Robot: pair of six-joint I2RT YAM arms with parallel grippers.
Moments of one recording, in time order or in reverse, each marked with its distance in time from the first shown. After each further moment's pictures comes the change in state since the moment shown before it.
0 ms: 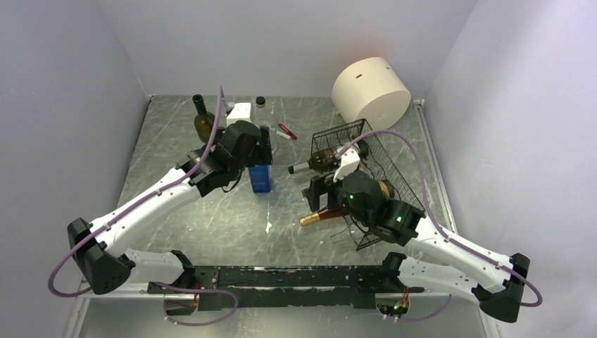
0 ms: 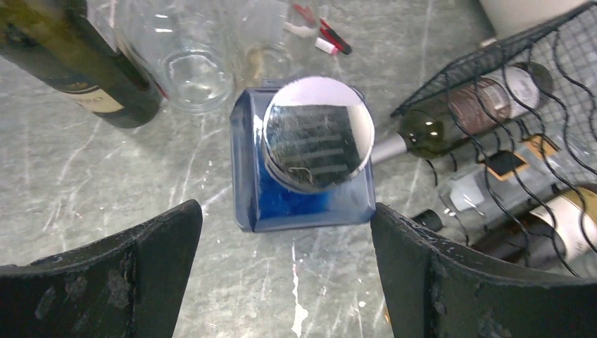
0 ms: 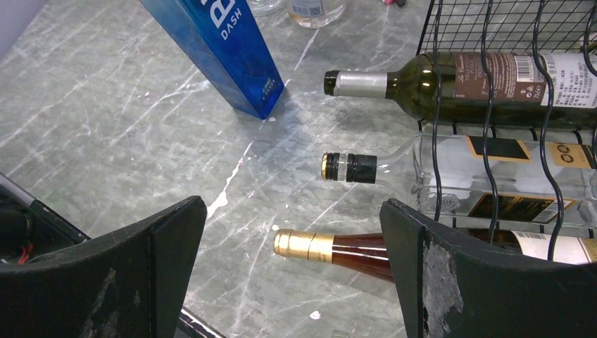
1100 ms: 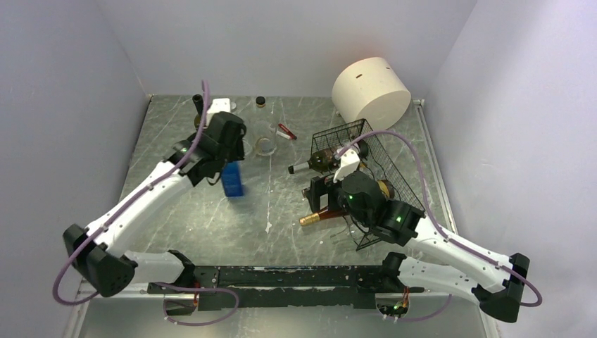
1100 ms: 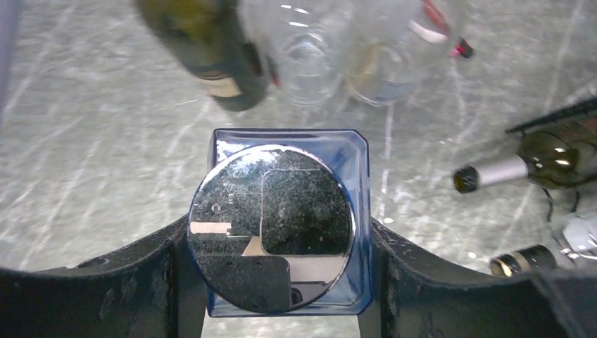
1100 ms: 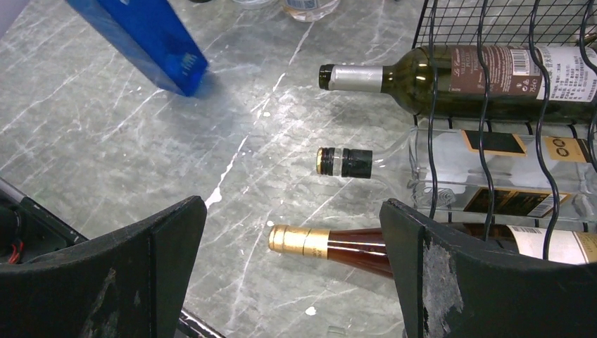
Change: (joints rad) left arm 0.142 0.042 0.045 -0.143 -0.061 0.050; right arm 0.000 -0.017 -0.005 -0.014 0.007 0.002
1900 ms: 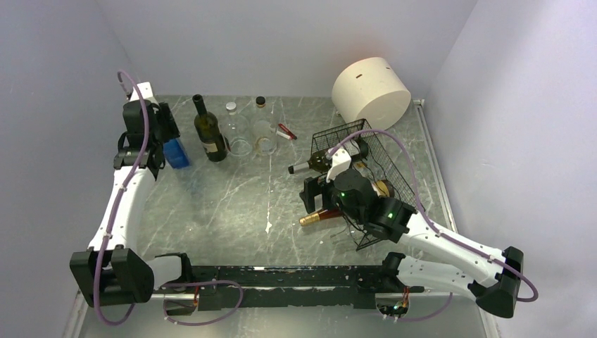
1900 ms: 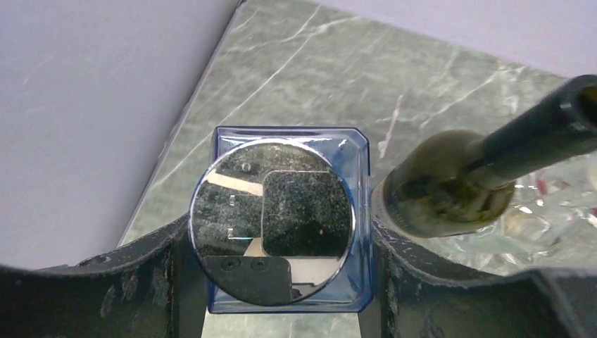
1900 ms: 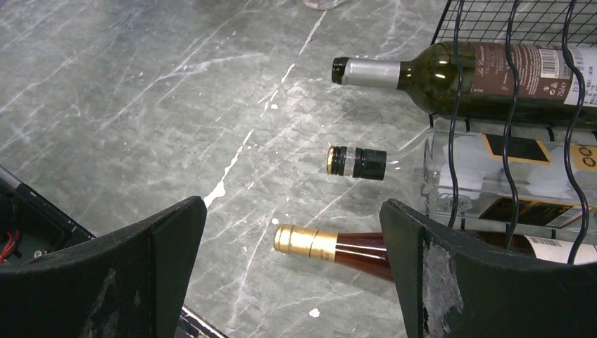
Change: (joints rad) left arm 0.744 -0.112 -0.199 0.409 0.329 0.369; right arm 0.000 0.068 0.005 0.026 -0.039 -0.017
